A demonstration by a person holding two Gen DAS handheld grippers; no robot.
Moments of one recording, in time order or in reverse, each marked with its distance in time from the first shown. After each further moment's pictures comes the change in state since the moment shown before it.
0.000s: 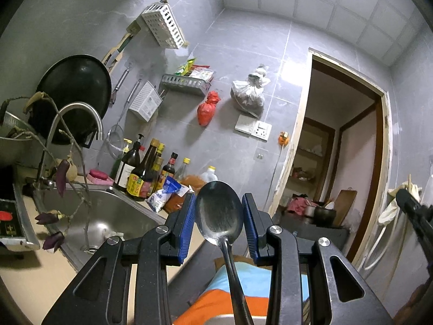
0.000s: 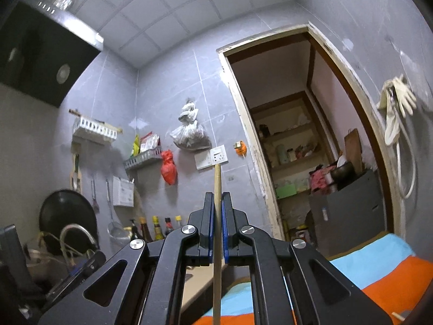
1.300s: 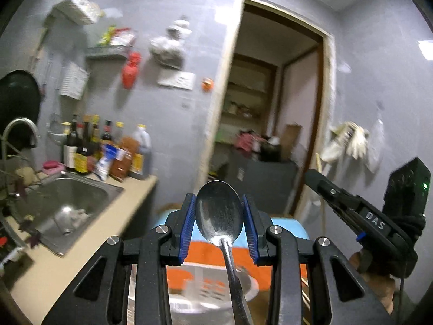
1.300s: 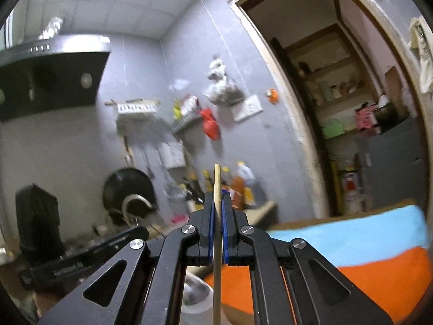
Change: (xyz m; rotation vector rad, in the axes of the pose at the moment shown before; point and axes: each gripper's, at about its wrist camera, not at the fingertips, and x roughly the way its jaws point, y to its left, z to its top) left arm -0.041 -0.131 0.025 0.158 0.326 -0.243; right arm -0.003 -0.092 0.044 0.217 0.311 0.392
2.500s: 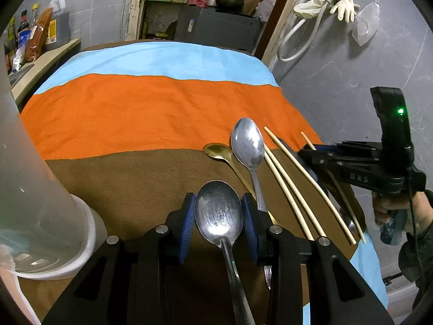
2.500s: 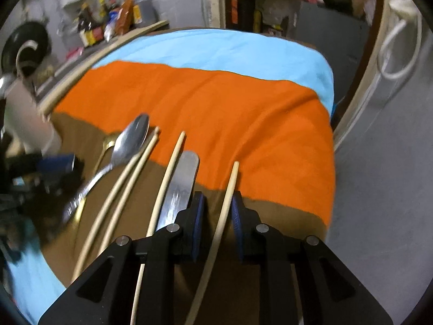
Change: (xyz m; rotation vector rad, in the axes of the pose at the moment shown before) left arm 0.136 -0.093 -0.175 0.066 0.785 -0.242; right arm -0.063 -0.185 -0.103 -0.044 0.969 -0.521
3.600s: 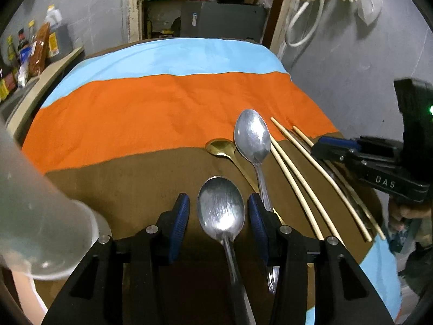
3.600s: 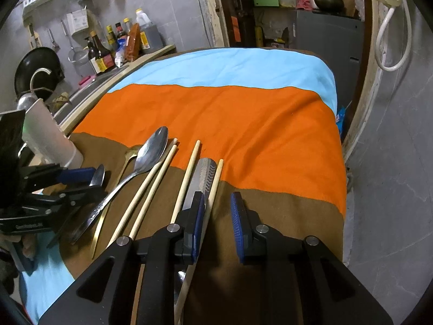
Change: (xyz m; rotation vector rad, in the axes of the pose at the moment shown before) left arm 0.014 -0.021 0.007 0.079 0.065 0.131; right arm -0.012 0.001 -0.015 0.047 -0.112 0.086
